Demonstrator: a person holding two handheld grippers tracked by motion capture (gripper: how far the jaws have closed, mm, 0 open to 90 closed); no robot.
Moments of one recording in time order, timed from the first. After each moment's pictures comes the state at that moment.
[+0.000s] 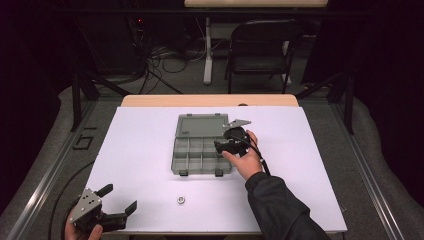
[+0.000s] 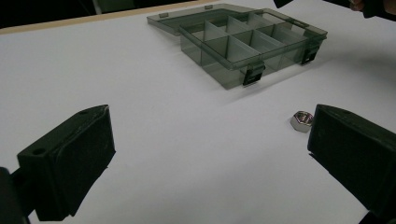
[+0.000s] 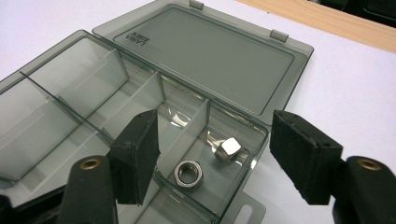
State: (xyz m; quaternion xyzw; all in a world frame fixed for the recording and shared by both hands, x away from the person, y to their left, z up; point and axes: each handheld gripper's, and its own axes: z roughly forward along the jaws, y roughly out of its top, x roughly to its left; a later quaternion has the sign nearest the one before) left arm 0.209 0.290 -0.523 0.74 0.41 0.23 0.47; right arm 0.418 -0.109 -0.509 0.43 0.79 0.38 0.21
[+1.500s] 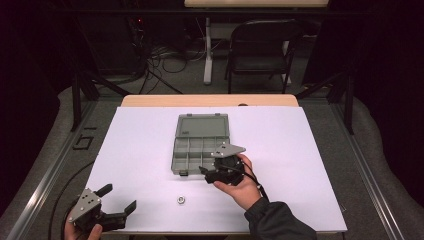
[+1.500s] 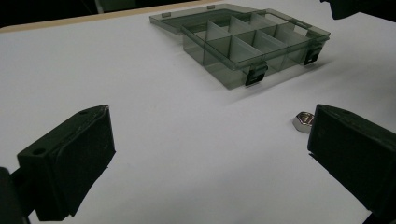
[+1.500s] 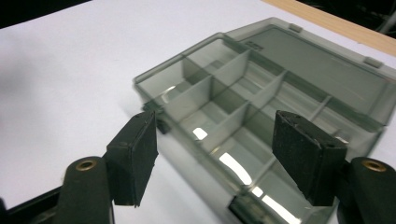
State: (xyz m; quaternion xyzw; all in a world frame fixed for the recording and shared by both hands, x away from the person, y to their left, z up) left arm 0.210 0.291 -0.523 0.74 0.41 0.23 0.47; right arm 0.324 -0.081 -0.494 0.33 0.82 0.44 0.18
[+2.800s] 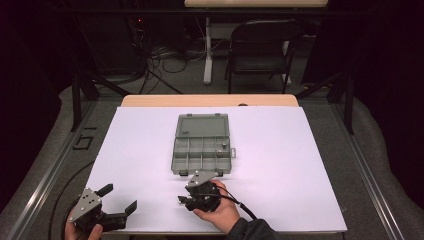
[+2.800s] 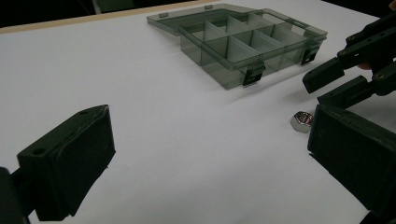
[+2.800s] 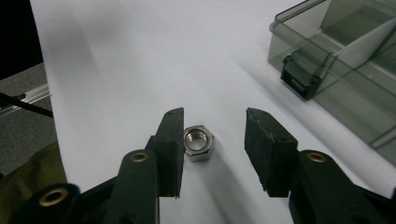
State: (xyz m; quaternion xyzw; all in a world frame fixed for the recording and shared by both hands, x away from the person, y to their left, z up) left arm 0.210 0.290 -0.523 0.74 0.41 0.23 0.48; right arm 0.283 -0.023 -0.546 0.28 0.86 0.43 0.07
